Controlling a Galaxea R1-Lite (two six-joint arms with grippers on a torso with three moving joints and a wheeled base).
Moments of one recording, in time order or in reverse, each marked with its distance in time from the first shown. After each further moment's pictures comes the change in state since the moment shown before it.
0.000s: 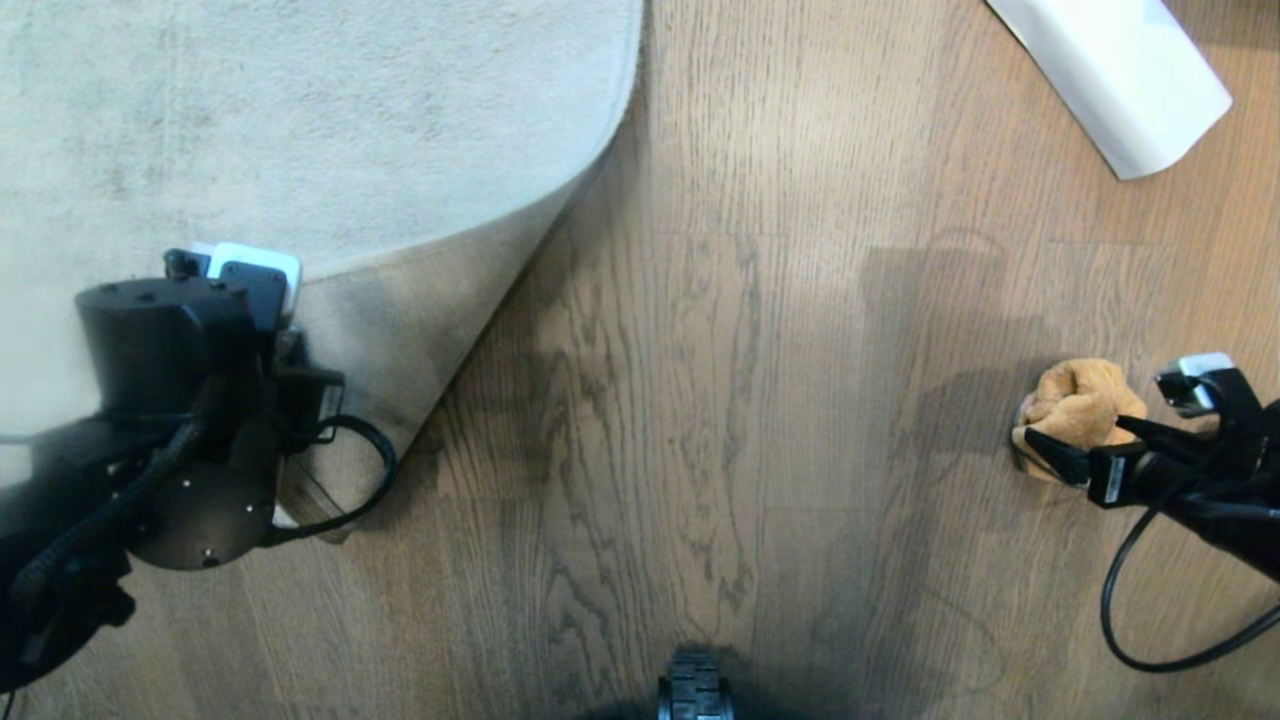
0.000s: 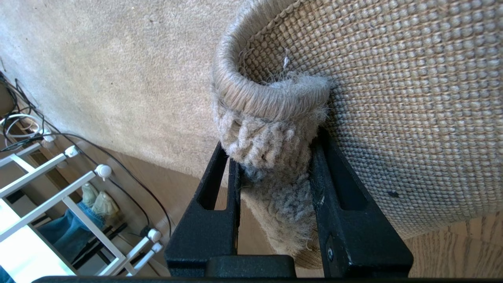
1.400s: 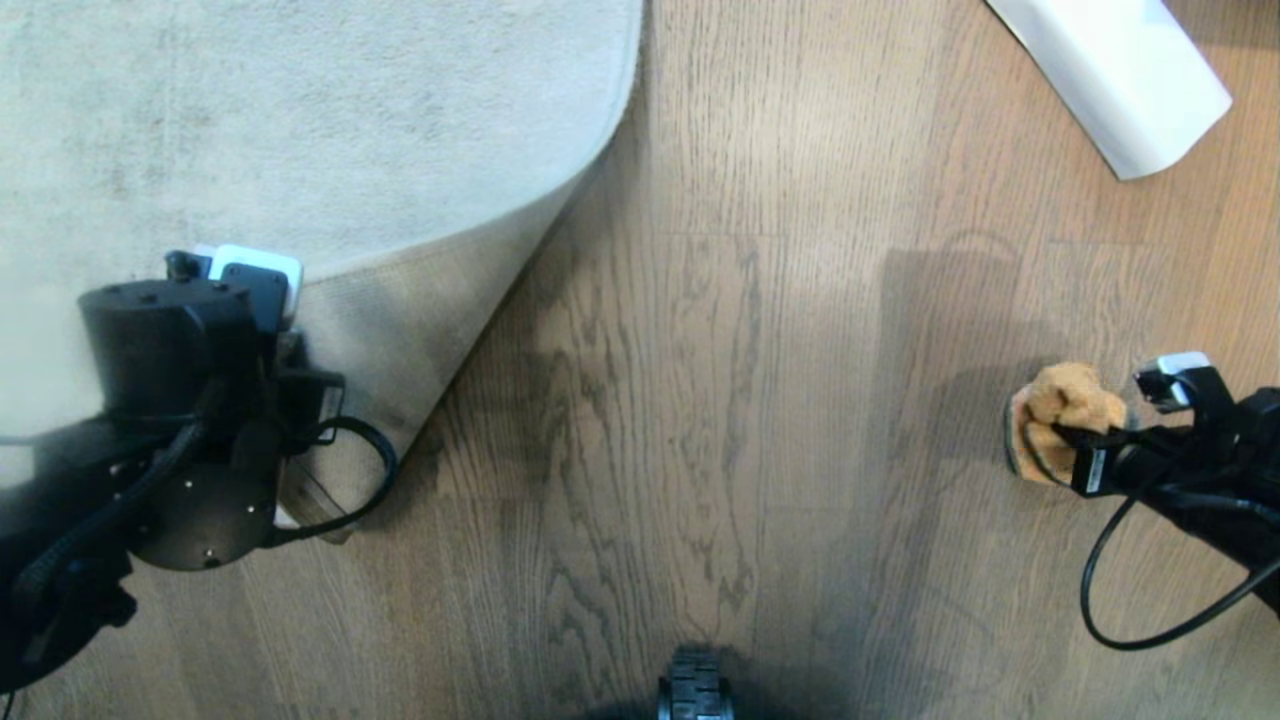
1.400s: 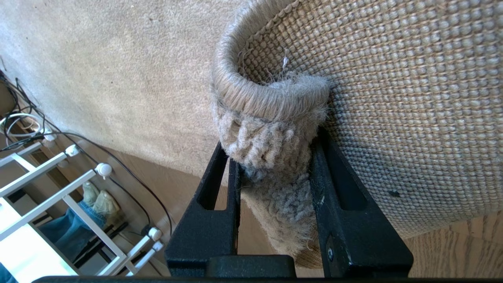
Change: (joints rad) left arm 0.000 0.002 0.001 0.001 0.002 0.000; right arm 0.000 0.097 -0.047 -0.074 0.002 0.001
